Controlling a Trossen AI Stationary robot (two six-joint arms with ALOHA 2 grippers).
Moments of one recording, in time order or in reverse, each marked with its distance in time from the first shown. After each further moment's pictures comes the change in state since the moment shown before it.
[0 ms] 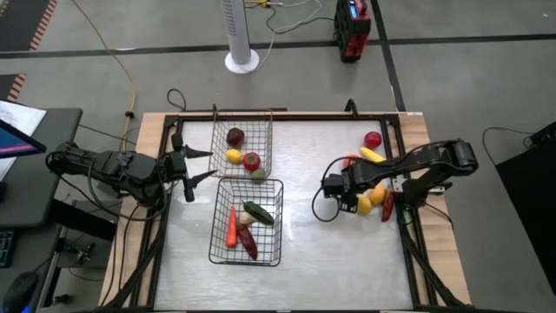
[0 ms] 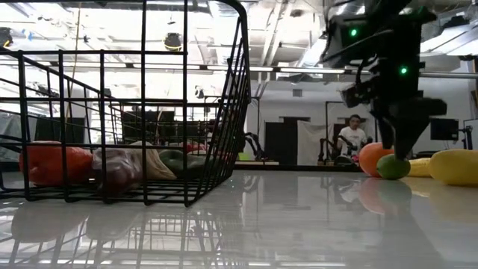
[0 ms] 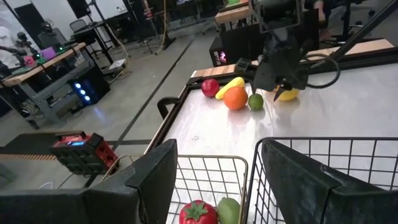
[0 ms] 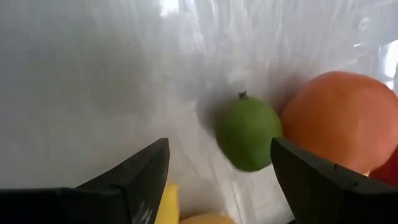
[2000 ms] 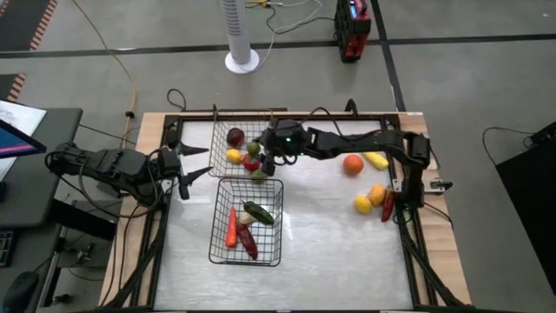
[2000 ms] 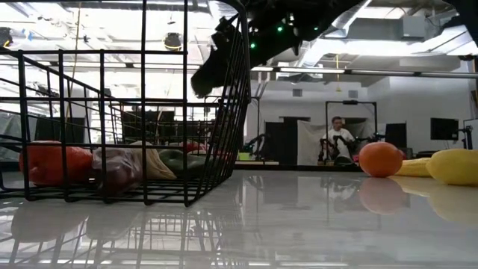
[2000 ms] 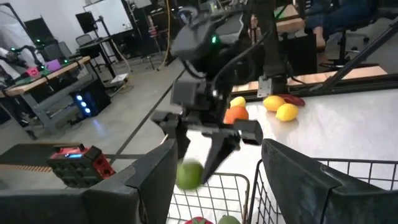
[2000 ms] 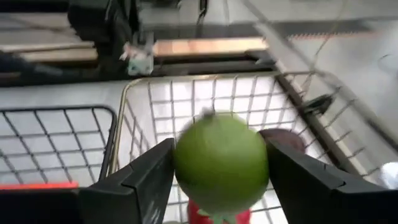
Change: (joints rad) left arm 0.000 -0.048 0.000 0.043 0.004 0.019; right arm -0.261 0.390 0.518 1.134 -0.344 -0.351
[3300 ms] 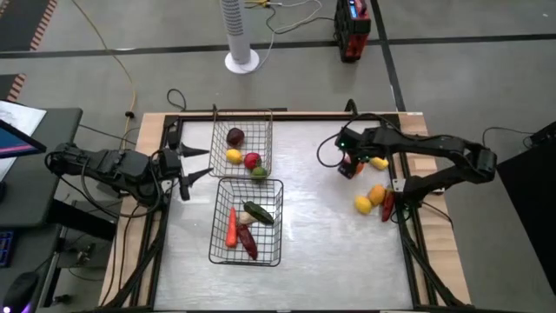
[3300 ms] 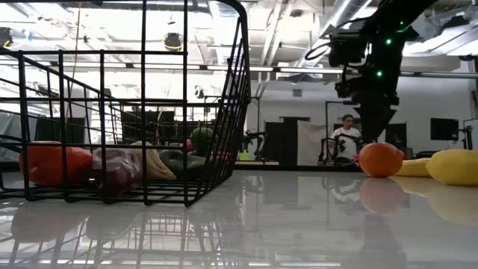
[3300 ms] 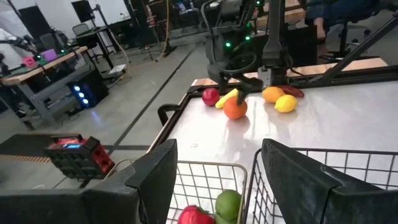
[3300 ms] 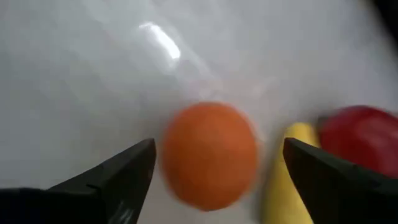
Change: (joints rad) left arm 0.000 0.002 0.000 -0.039 -0.003 -0.037; right arm -0.203 -0.598 -0.569 -0.966 0.258 0.301
